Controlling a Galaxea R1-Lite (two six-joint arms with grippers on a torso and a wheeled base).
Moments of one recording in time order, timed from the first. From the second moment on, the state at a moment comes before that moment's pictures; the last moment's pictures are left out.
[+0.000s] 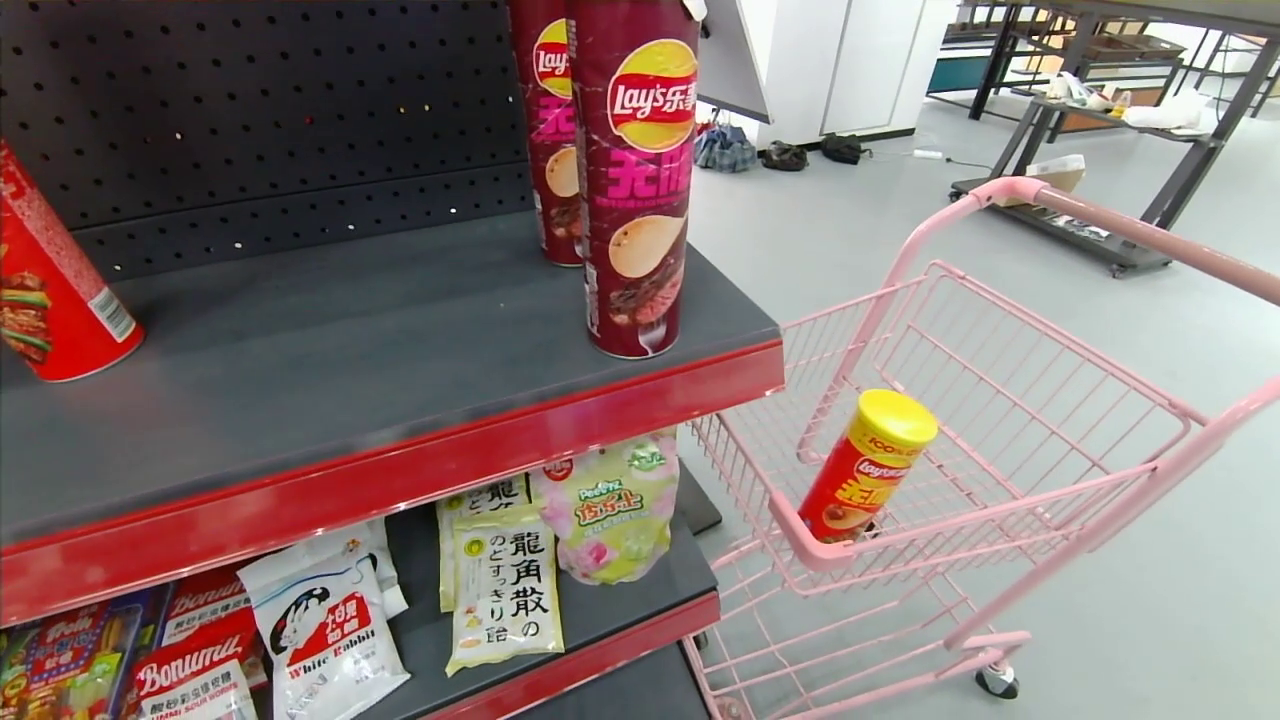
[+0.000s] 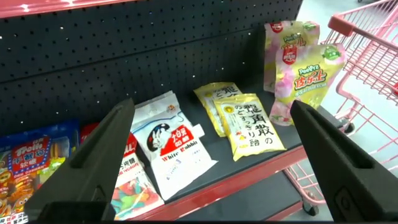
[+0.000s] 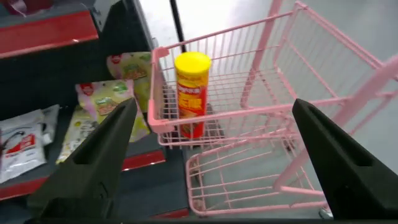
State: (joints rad) left arm 0.00 0.00 0.00 0.00 -0.04 0.00; right arm 0.06 0.35 -0.32 -0.03 0.10 0.07
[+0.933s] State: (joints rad) left arm 0.00 0.00 0.00 0.00 -0.04 0.00; right arm 0.18 1.57 -0.33 -0.92 0.38 0.14
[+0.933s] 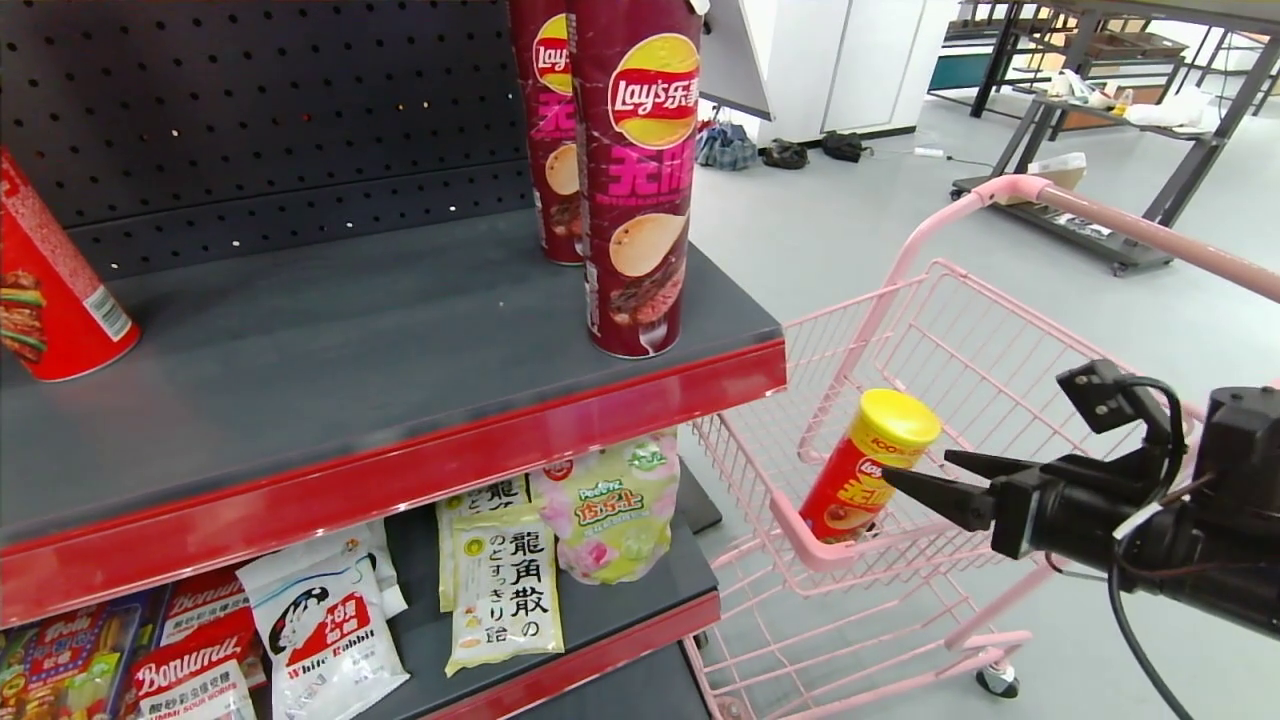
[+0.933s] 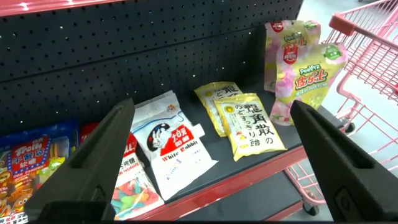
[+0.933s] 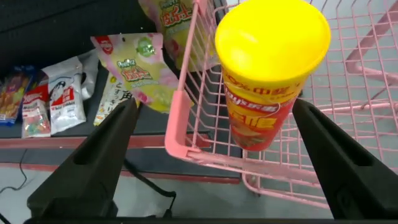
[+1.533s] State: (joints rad) left arm 0.00 0.00 0.00 0.00 -0.04 0.00; right arm 0.14 1.85 -0.45 -1.03 0.38 0.14
